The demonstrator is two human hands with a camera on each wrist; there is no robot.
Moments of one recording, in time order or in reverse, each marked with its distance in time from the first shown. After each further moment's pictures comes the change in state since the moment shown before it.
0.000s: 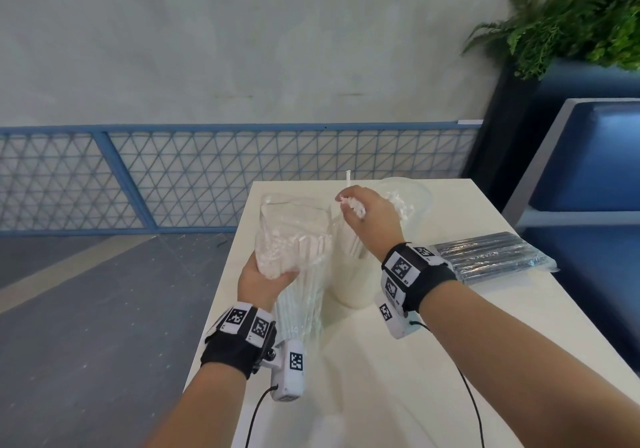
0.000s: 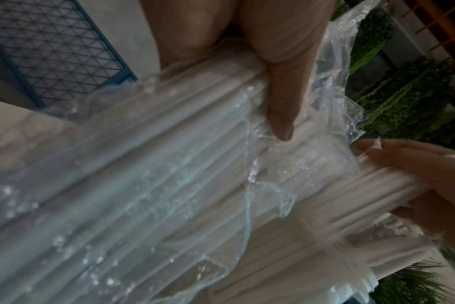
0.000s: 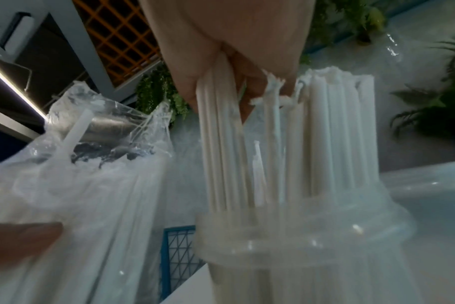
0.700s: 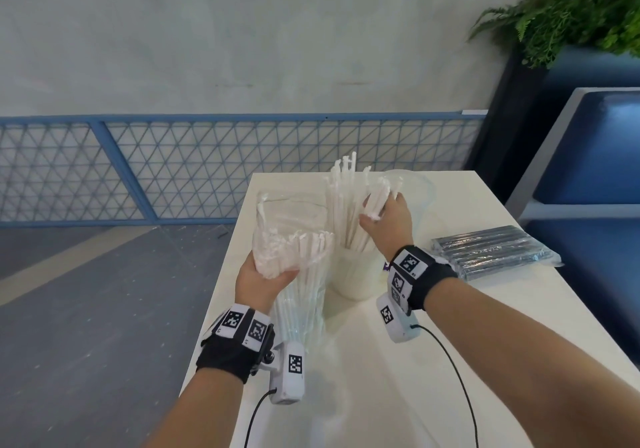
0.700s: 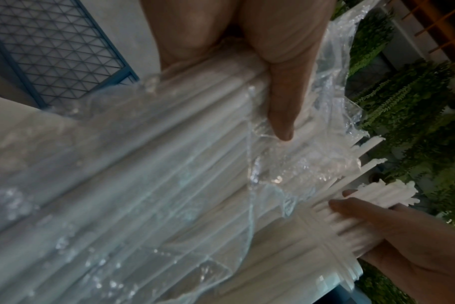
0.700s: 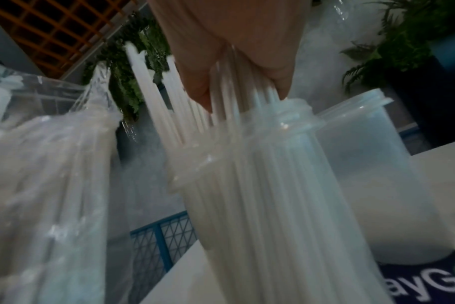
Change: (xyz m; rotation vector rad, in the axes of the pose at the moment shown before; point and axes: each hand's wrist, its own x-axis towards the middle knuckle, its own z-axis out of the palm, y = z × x) left_hand -0.003 -0.005 -0.002 0.003 -0.024 0.004; right_hand -0.006 0.030 0.003 0.045 0.054 0.335
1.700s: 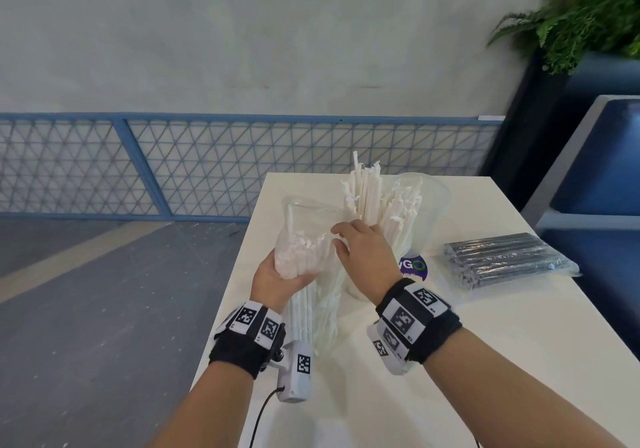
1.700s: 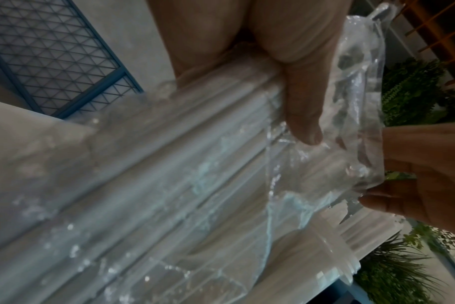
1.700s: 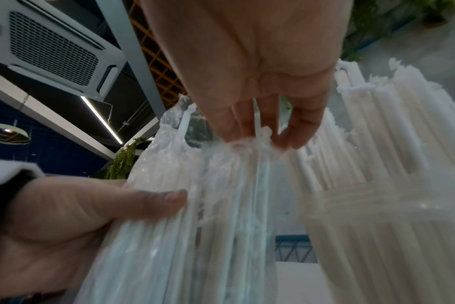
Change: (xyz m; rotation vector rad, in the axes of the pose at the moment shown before) left_hand -0.006 -0.002 -0.002 -0.082 -0.119 0.033; right_hand -0.064 -0.042 0.017 -0.356 -0.277 -0.350
